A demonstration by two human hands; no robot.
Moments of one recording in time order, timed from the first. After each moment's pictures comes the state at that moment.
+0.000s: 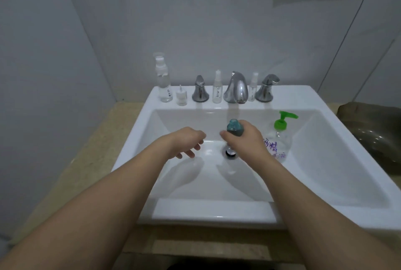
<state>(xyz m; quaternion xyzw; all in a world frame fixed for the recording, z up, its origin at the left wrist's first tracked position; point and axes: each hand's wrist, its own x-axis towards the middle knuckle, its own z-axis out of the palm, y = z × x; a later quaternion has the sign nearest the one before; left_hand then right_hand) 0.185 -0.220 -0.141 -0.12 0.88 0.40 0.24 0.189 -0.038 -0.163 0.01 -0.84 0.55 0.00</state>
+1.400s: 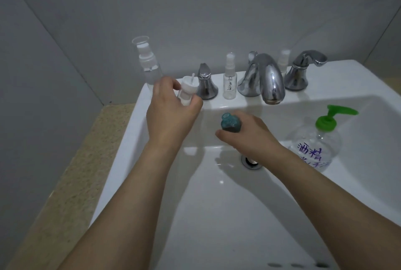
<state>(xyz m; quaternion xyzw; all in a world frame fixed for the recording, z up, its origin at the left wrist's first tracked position) 0.109 -0.245 -0.142 -0.09 0.90 0.32 -0.29 0.118 -0.078 -0.178 0.04 -0.87 0.49 -0.05</state>
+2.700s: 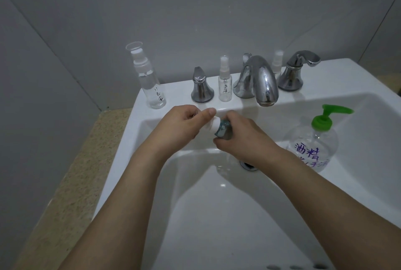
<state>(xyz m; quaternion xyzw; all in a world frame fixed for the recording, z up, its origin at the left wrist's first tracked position) 0.118 -0.248 -0.142 0.01 0.89 0.45 0.03 0.116 -0.078 -0.174 0.11 -0.91 0.40 -0.06</state>
